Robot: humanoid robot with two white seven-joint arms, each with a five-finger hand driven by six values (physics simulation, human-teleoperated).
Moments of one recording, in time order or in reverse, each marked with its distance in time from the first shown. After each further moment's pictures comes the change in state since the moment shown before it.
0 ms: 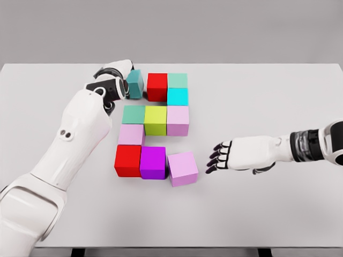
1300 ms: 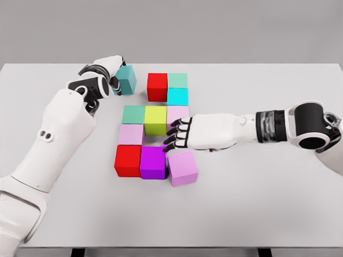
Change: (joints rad) left arm 0.018 0.094 -0.005 -0.094 0.078 -0.021 0.000; right arm -0.028 0.240 -0.132 0.006 0.040 0.000 0.000
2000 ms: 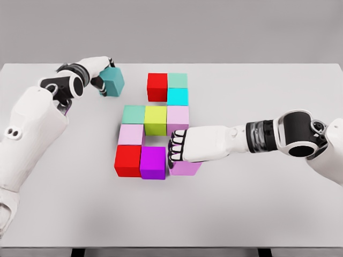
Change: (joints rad) left arm -0.009 0.147 -0.038 -0.016 0.136 -0.160 0.000; right arm 0.000 0.024 0.077 0.000 0.043 0.000 0.000
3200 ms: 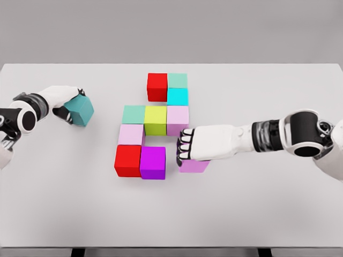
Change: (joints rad) left arm 0.170 0.387 -0.092 -0.314 0.202 -0.051 0.000; right arm -0.002 -0.033 0.004 0.000 0.046 0.000 0.000
